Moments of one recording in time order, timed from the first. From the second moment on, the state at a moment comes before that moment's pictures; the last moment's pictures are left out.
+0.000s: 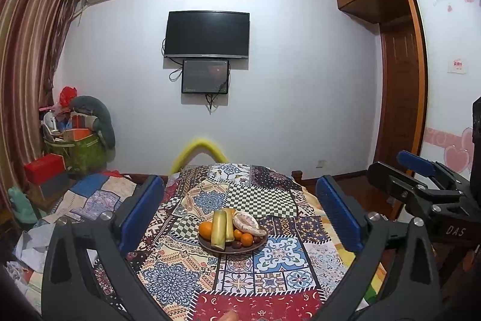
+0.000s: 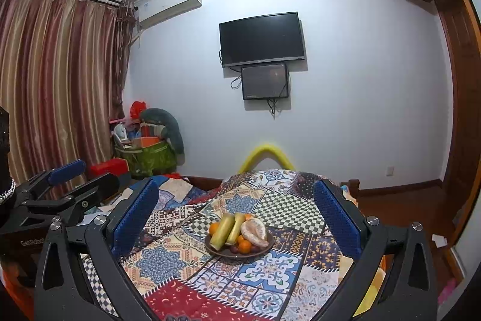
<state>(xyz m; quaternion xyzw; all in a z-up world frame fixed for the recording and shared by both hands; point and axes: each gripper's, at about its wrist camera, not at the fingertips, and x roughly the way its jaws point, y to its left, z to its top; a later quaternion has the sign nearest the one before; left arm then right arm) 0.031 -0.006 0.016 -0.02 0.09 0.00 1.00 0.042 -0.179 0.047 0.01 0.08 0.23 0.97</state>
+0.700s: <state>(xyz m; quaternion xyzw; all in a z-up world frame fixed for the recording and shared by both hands) 0.036 -0.003 0.010 -0.02 0.10 -0.02 0.99 0.047 -0.179 0.046 0.01 0.09 0.23 0.97</state>
